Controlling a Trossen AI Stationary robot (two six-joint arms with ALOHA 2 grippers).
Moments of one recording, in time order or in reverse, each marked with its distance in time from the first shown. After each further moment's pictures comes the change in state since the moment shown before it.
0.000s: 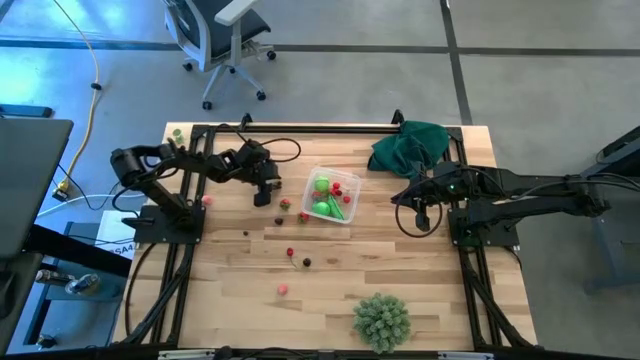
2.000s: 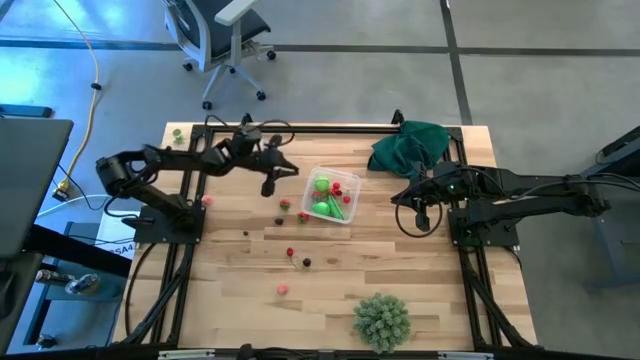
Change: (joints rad) left arm -0.001 -0.129 0.106 0.160 0.311 -0.059; right arm 0.000 0.000 0.000 0.000 0.000 0.000
